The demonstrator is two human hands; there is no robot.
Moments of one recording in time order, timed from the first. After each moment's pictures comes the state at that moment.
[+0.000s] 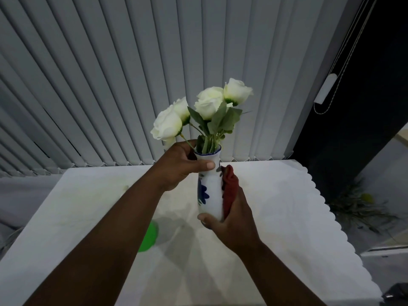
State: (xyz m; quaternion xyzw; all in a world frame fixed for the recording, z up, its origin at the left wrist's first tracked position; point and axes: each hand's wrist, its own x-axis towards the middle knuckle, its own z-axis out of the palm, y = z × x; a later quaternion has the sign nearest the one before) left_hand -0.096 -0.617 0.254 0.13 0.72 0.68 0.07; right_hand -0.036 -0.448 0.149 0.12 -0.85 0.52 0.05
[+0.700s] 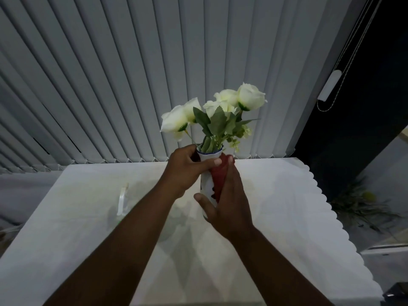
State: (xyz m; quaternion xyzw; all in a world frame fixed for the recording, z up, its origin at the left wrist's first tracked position) left_hand -0.094 -0.602 0.232 -0.01 0.77 0.64 -0.04; right_hand -0.054 -0.470 0.164 0.15 -0.86 0.46 0.13
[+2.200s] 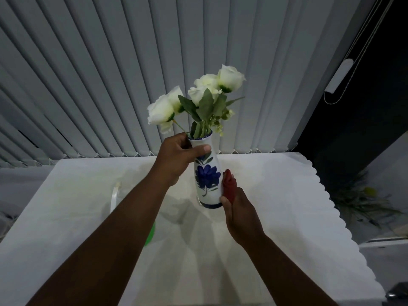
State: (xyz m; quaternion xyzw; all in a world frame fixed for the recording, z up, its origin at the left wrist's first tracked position) left_hand -0.144 -0.621 0.210 -0.03 0.73 0.68 -0.04; right_hand -0.081 -0.436 0.092 0.15 -0.90 0.40 0.05
